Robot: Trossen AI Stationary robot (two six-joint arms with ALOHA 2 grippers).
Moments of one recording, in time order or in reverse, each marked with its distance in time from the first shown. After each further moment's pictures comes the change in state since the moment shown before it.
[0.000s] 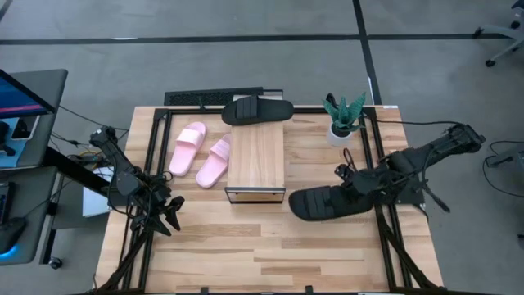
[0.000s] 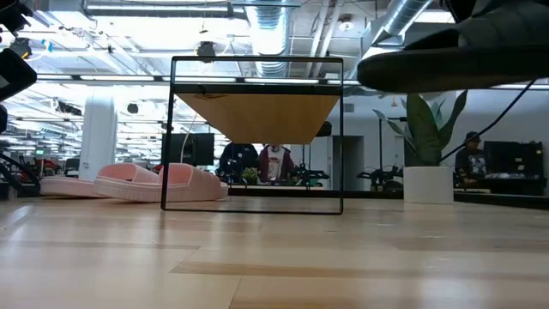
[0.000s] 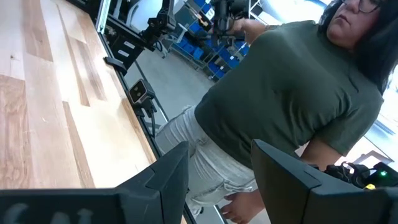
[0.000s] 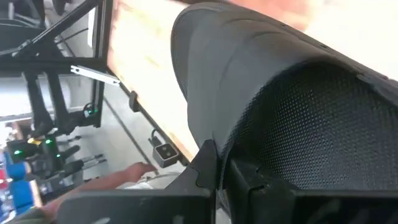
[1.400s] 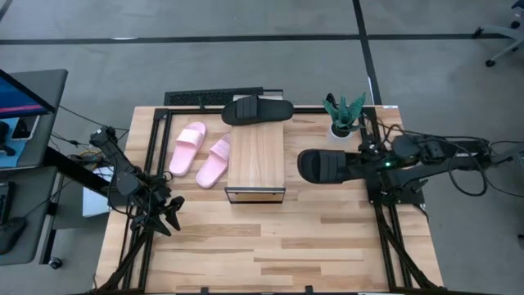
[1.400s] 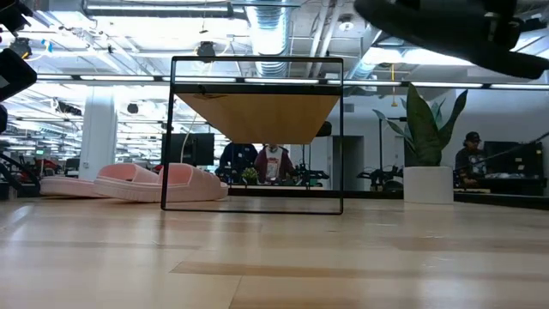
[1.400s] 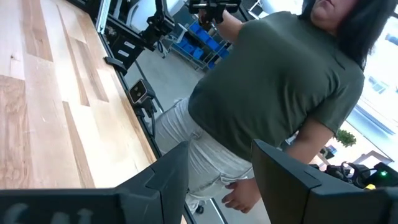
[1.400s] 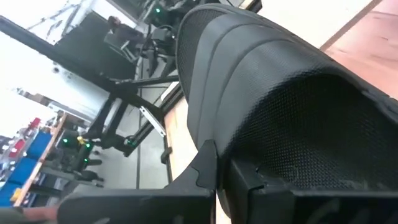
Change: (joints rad) left arm 0.000 0.000 0.000 0.000 0.000 0.000; right arm -0.257 -0.413 -0.078 0.061 0.021 -0.637
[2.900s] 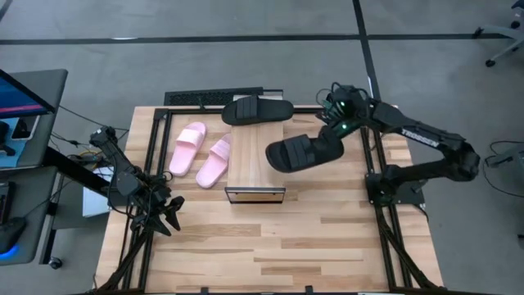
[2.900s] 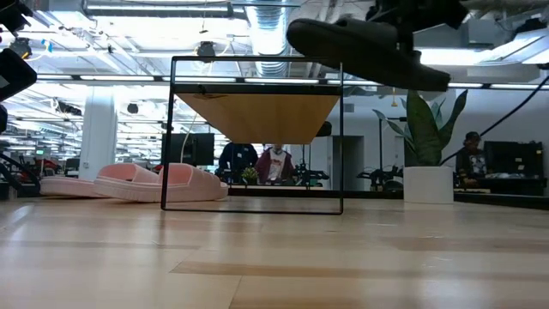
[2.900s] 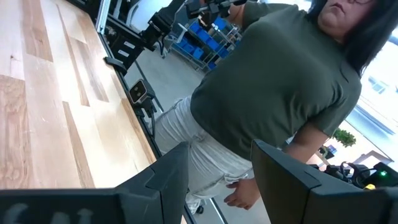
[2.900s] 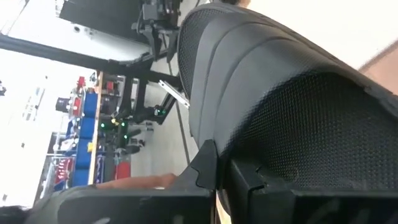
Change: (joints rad) left arm 0.000 0.000 0.000 0.000 0.000 0.000; right arm -0.707 0.673 0.305 0.024 -0.963 -0.246
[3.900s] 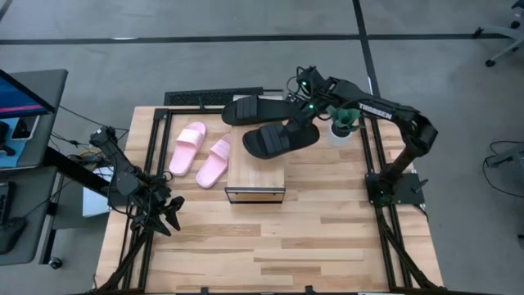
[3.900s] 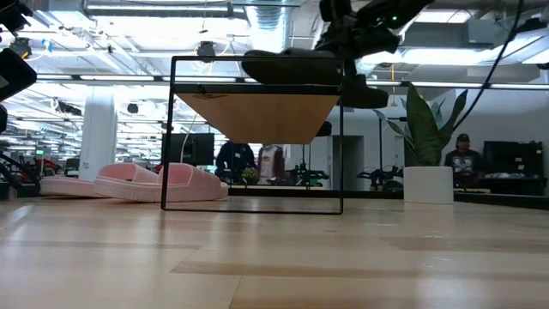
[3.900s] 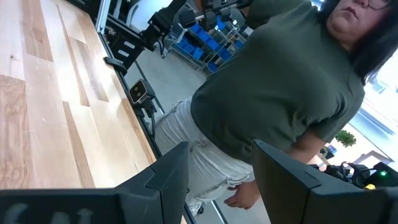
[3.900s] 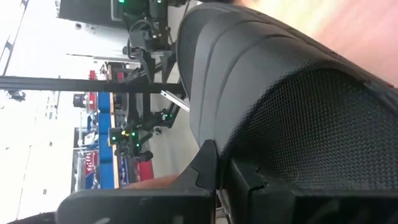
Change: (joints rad) left arm 0.000 0.000 0.000 0.000 0.000 0.000; right arm -0.059 0.481 0.378 -0.088 -0.130 -0.051
